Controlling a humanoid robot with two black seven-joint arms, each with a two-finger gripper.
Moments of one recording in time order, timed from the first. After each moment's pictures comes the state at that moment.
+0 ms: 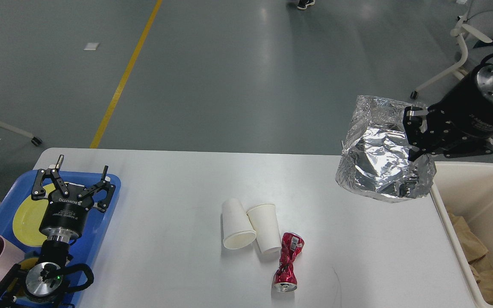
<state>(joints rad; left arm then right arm) -0.16 0.14 -1.49 -0.90 0.10 -0.56 -0.15 2.51 -0.31 -1.53 1.57 0.30 0.74 -0.15</state>
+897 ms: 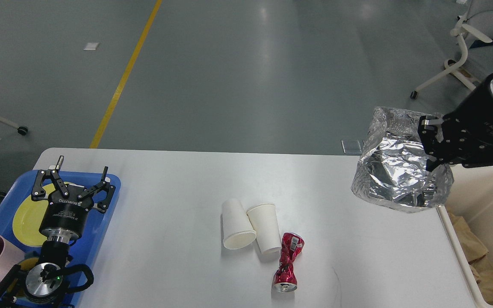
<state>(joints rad) -0.16 0.14 -1.49 -0.89 0.10 -0.56 -0.15 2.51 -0.30 -1.58 1.59 0.31 0.76 -0.20</state>
